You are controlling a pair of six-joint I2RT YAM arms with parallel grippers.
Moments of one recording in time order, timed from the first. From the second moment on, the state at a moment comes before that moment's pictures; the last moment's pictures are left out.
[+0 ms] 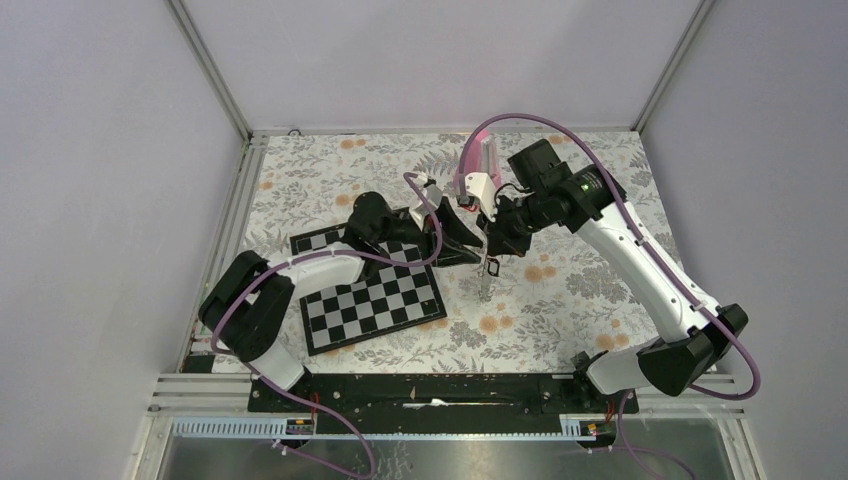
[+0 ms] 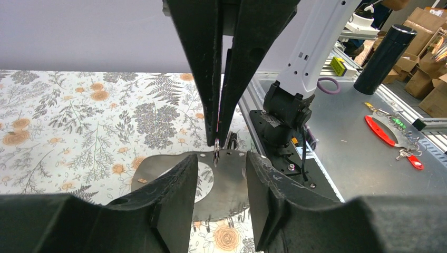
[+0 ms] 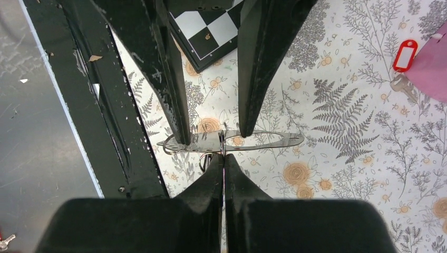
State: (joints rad) left arm -0.67 1.59 0.87 1.00 1.10 -0.39; right arm 0.59 1.40 1.59 -1.24 -0.47 -0.58
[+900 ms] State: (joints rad) left arm -0.69 1.66 0.87 1.15 1.09 -0.43; right arm 0.60 1.44 1.61 -1.30 -0.44 -0.57
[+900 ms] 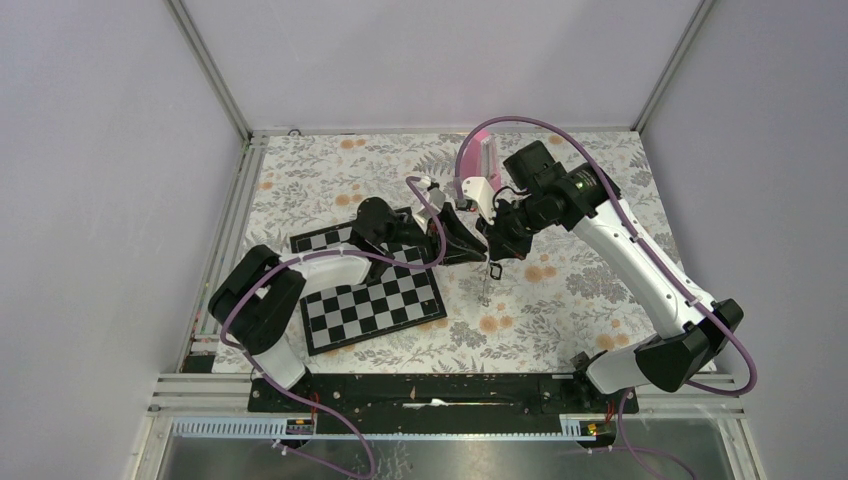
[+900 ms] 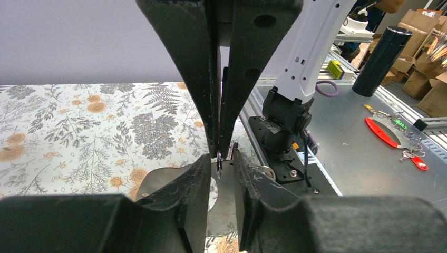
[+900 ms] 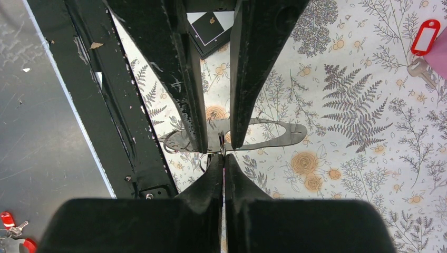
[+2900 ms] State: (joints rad) left arm -0.65 1.55 0.77 1.28 1.03 -0.66; right arm 0.59 1.19 1.24 -0.89 -0.65 -0.49
